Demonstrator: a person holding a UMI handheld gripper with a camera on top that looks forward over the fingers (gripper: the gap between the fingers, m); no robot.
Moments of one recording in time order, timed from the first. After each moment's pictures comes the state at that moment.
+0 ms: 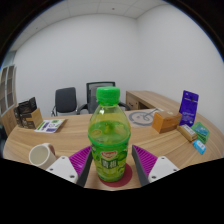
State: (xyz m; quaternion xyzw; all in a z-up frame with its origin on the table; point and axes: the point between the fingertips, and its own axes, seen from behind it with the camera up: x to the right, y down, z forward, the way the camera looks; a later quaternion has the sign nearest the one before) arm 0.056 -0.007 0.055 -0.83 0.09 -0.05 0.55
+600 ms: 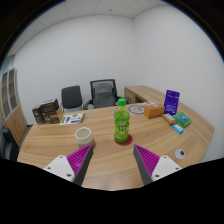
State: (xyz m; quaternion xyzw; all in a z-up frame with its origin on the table) arm -0.030 -0.203 0.141 -0.85 0.11 -0.04 0.51
